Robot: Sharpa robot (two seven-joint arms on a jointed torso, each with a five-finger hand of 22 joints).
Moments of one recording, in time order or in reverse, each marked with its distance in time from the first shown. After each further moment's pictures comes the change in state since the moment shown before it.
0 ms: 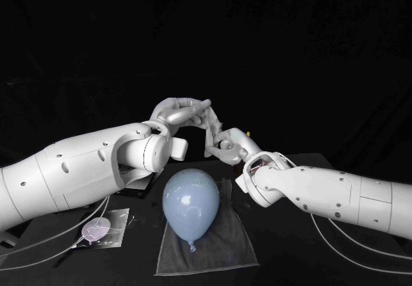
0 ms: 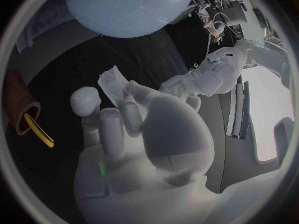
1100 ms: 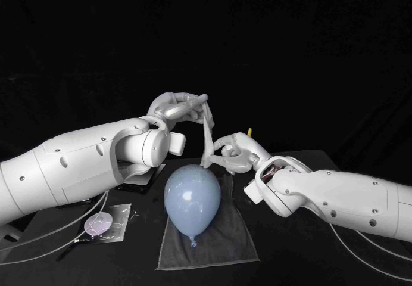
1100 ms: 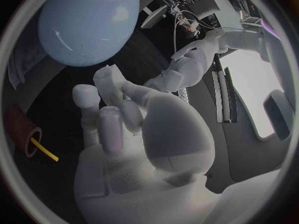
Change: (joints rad) left arm 0.000 -0.015 -0.001 -0.001 0.000 -0.023 0.004; left_hand -0.001 -0.001 0.003 0.003 0.002 -0.003 0.003 -0.002 0.006 0.000 0.000 0.000 0.001 0.000 0.000 0.000 0.001 0.000 0.000 0.000 0.000 0.001; right arm -0.009 -0.138 0.001 0.197 0.143 0.139 0.151; right_hand -0.012 -0.012 0.099 -0.061 0.009 -0.097 0.029 0.065 0.065 -0.034 0.021 -0.059 -0.049 -0.028 0.020 -0.019 -0.031 -0.002 -0.060 0.016 -0.081 -0.046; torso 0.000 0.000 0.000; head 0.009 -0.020
